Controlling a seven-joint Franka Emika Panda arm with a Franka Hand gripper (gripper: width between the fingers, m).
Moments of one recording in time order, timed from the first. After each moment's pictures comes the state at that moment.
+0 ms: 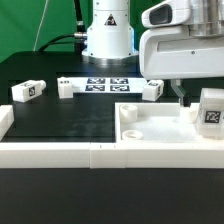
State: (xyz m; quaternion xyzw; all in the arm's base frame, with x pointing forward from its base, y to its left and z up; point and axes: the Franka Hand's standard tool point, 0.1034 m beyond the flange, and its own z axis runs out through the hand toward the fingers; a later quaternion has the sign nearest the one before) arm 0.637 0.125 0.076 -0.98 0.17 -0.03 0.07
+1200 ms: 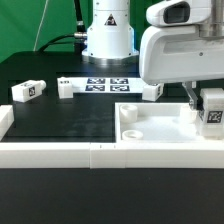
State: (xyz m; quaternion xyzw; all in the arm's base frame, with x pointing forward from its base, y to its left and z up) arm 0.640 0.120 0.074 -1.00 -0.01 -0.04 0.04
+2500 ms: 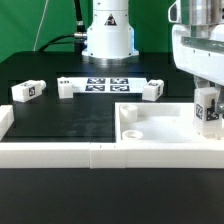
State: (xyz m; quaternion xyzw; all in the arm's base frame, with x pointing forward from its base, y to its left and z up) arm 0.633 0.125 0.072 -0.76 0.65 -0.01 0.07
